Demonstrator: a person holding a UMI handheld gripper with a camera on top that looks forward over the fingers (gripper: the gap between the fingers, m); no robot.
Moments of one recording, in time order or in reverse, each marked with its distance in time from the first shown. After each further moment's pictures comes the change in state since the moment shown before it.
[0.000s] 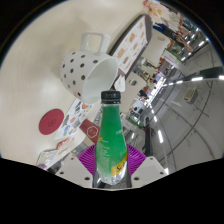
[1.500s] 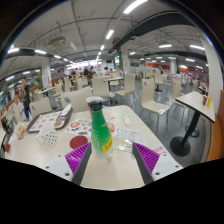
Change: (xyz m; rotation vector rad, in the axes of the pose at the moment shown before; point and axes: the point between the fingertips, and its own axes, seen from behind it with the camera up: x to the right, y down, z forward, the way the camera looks) arm -0.215 0.157 -0.098 0.038 -0.488 2.167
